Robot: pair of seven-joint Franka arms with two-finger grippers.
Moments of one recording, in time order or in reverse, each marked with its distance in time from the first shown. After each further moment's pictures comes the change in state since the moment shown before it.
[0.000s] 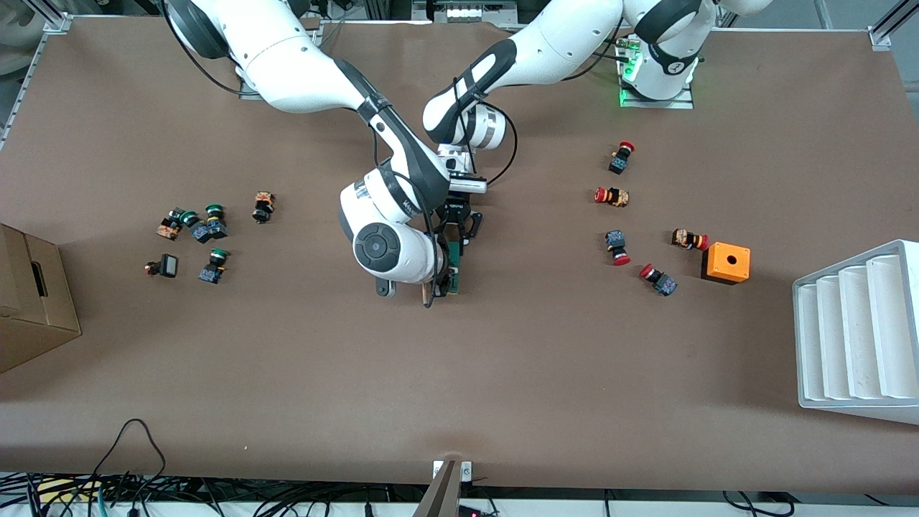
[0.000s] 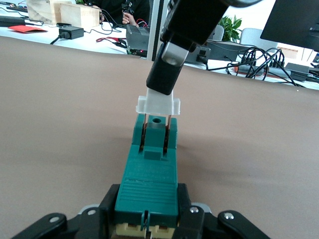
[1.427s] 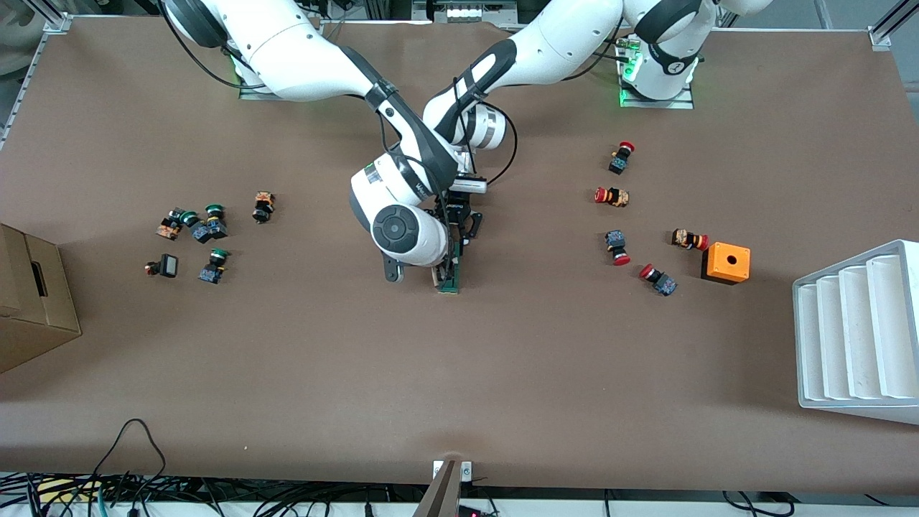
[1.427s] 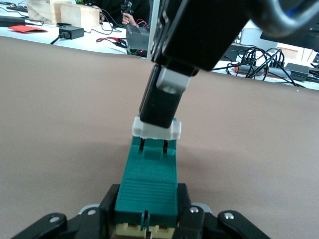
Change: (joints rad) left arm 0.000 0.000 0.000 0.000 0.000 0.000 -0.001; right arm 0.003 -0.059 0.063 -0.121 -0.091 0.024 -0.002
